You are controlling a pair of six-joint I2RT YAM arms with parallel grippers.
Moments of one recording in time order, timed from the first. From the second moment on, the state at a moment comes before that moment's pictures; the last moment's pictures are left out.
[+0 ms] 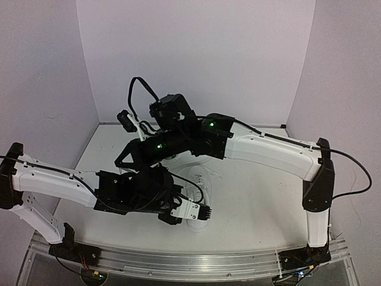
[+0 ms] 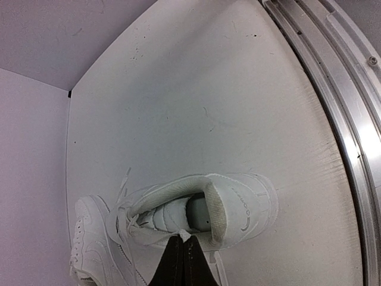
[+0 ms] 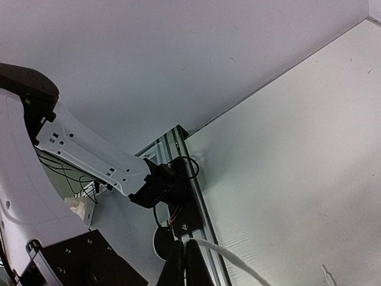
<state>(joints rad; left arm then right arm) -1.32 1.46 0.95 -0.11 -0.11 0.79 1.20 2.06 2.10 -0.47 -0.38 0.46</state>
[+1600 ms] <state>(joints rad) -0.90 1.71 1.11 -0.11 0.32 0.33 1.38 1.77 1.23 -0.17 0.27 0.50</state>
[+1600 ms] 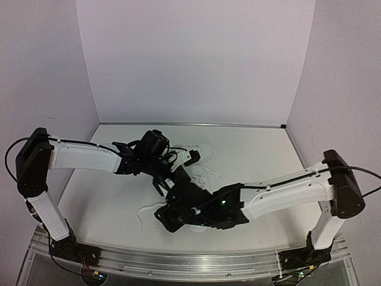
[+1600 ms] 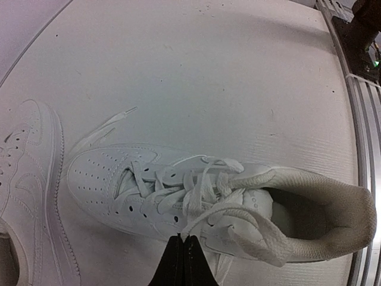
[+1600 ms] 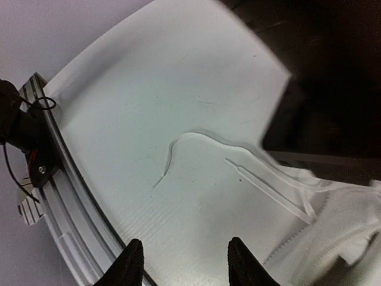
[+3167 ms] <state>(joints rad) -0.85 1.74 1.13 -0.11 0.42 0.30 1.46 2.44 1.80 -0.24 0.51 0.56</state>
